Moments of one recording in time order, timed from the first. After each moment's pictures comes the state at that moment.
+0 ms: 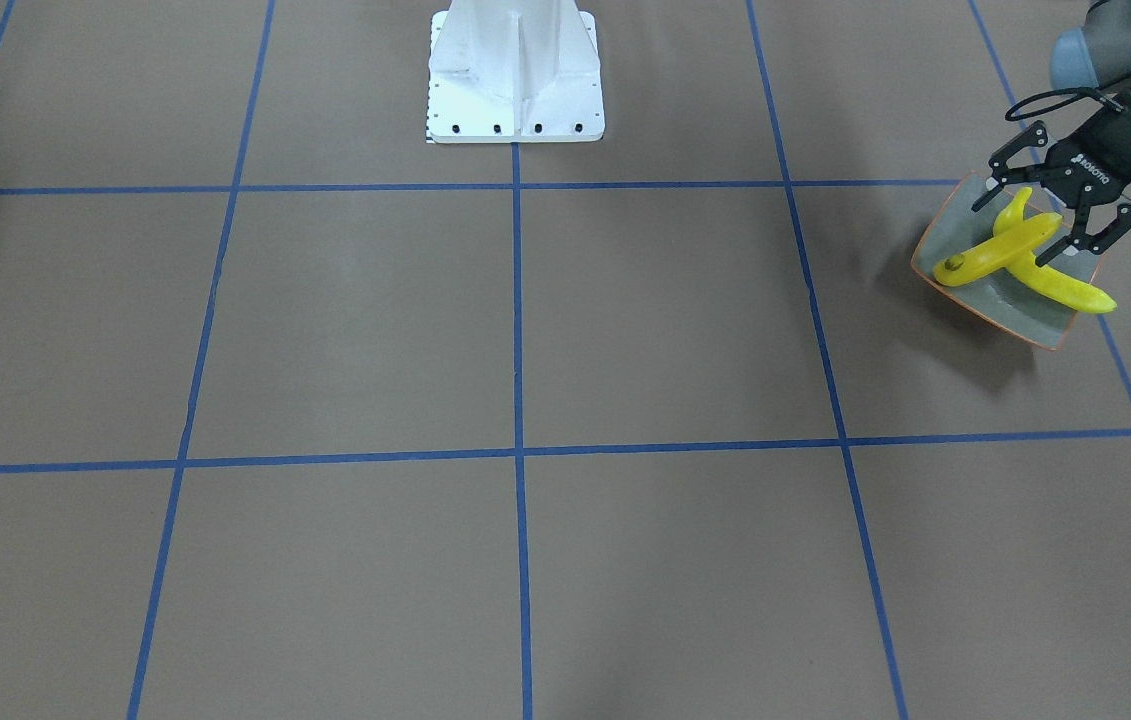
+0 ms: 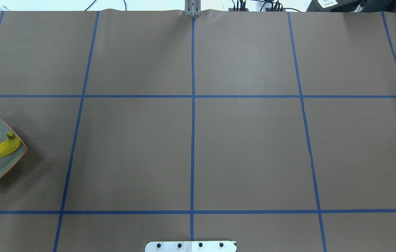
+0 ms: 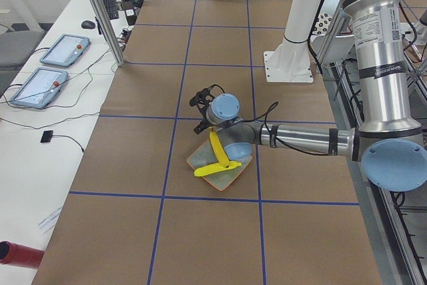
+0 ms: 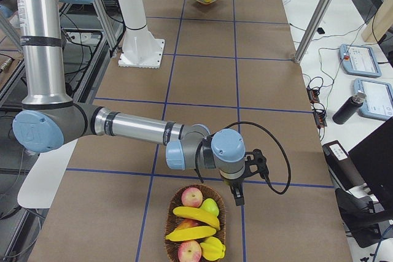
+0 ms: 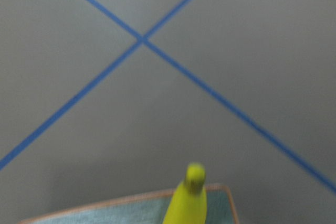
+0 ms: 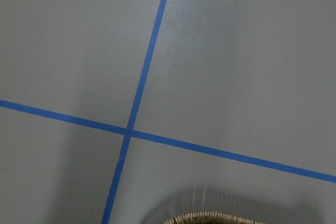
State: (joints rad) left arm -1.12 -1.42 -1.77 -2.71 -2.38 -0.43; right arm 1.71 -1.55 1.42 -1.31 2.33 -0.24
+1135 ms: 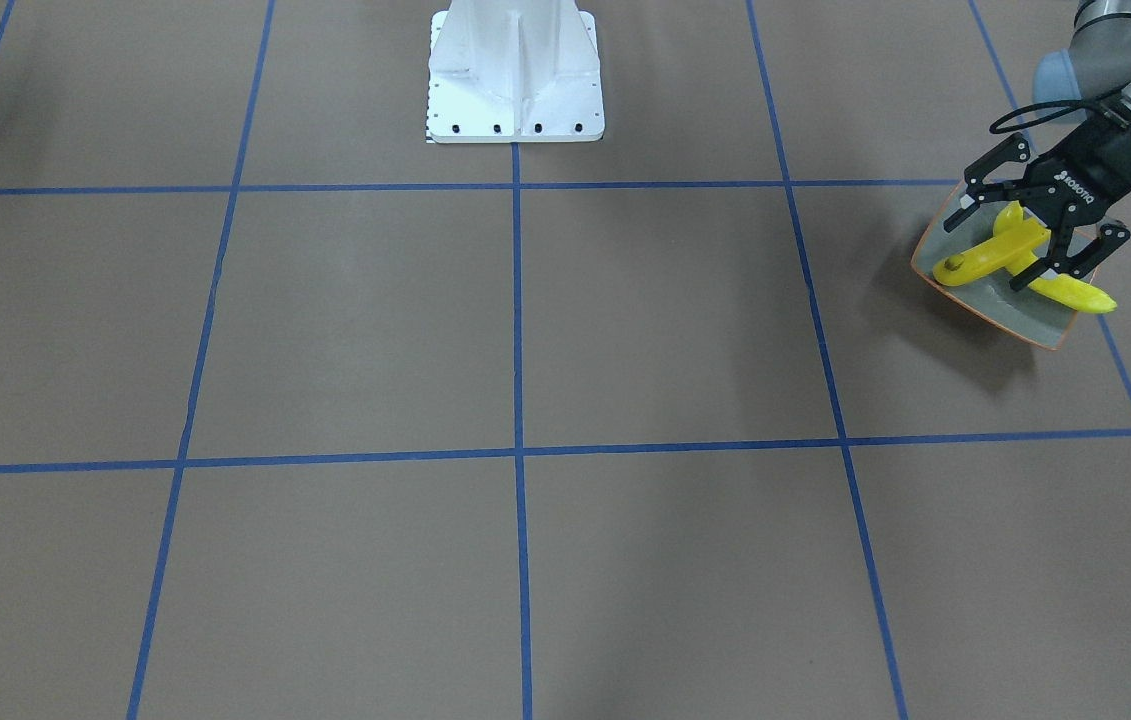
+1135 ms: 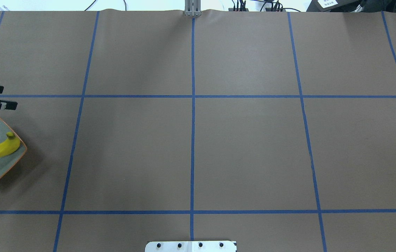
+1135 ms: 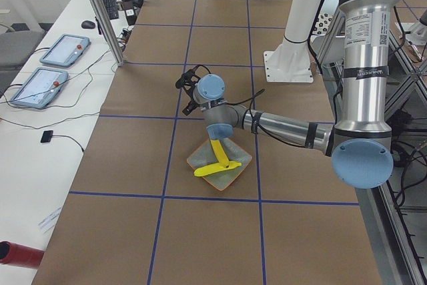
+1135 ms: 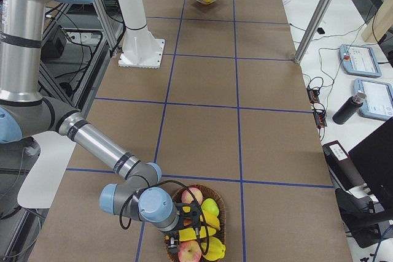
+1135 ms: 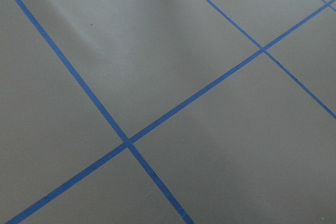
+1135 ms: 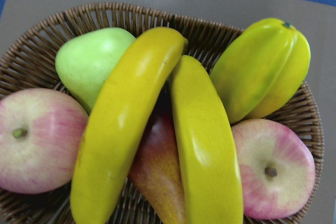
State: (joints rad) left arm -1.12 -1.52 -1.77 -2.67 -2.38 -0.53; right arm 1.79 -1.80 1.27 -1.04 2.26 -0.34
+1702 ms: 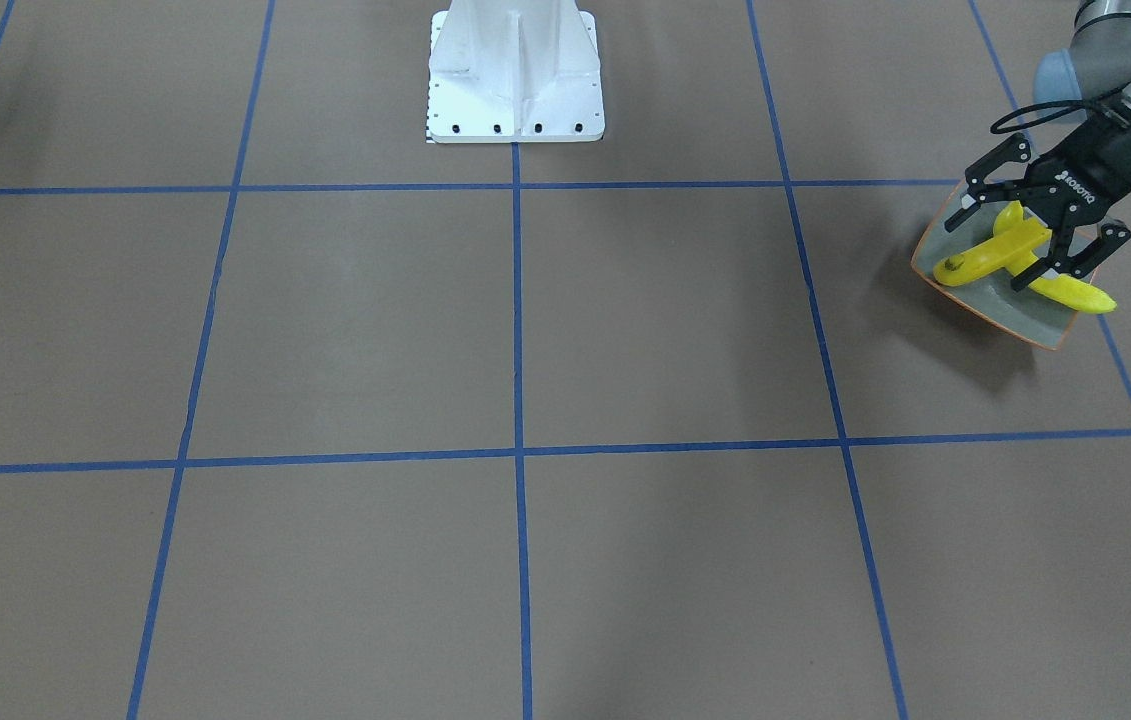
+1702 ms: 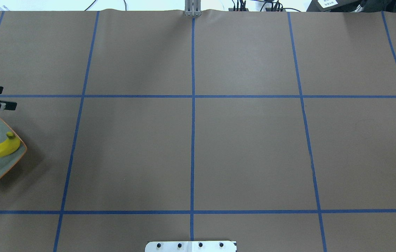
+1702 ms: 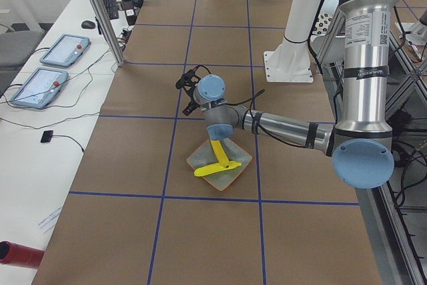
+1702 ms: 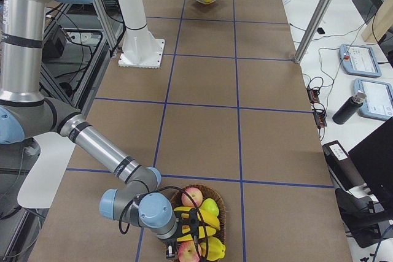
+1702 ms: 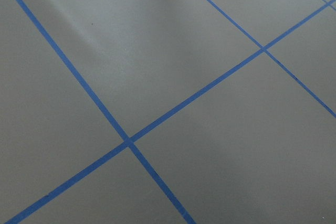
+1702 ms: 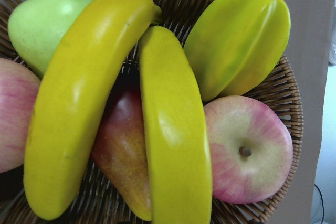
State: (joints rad) left arm -1.12 -1.52 -1.77 -2.67 -2.38 -0.53; right arm 1.79 -1.78 1.22 -1.03 2.21 -0.35
